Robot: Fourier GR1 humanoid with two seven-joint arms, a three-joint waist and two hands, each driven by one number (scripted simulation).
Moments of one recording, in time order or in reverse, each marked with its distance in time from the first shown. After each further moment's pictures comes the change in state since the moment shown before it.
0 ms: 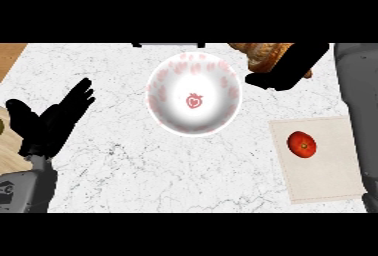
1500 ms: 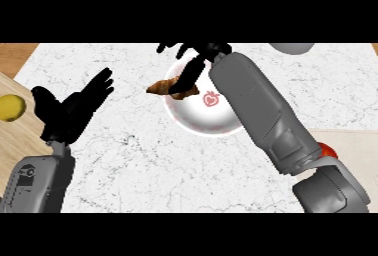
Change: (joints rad) left arm -0.100 -0.038 -0.051 0.056 -0.021 -0.015 -0.016; right arm -0.278 0.318 0.001 1.040 -0.036 -0.499 -0.220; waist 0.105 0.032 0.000
